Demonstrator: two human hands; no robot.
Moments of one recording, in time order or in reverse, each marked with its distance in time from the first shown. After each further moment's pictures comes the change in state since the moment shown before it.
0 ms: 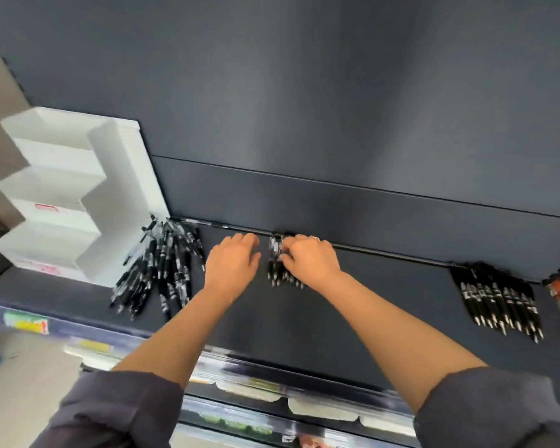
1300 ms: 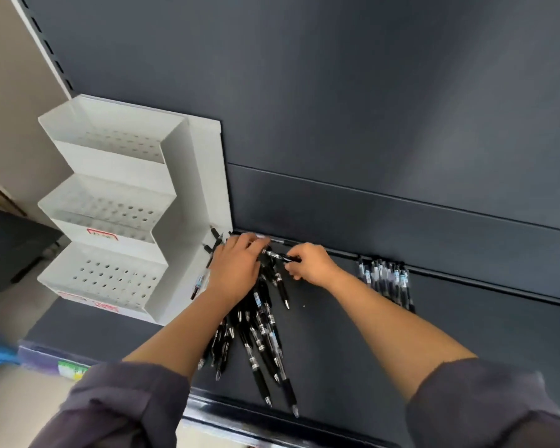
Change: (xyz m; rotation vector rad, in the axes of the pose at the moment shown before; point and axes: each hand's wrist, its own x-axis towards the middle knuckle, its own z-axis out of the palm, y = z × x) left_hand 0.077 -0.205 0.015 0.055 -0.142 0.041; right_hand 0.166 -0.118 0.083 0.558 -0.382 0.232
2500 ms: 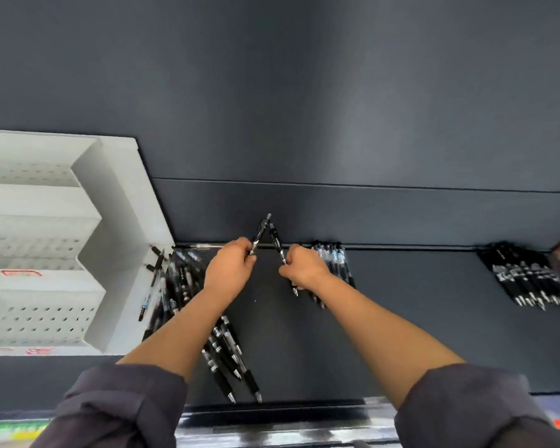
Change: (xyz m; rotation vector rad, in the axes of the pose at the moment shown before) left_hand 0.014 0.087 -0.005 -0.400 -0.083 -0.005; right_hand -0.072 0.042 -0.032 -0.014 0.241 0.284
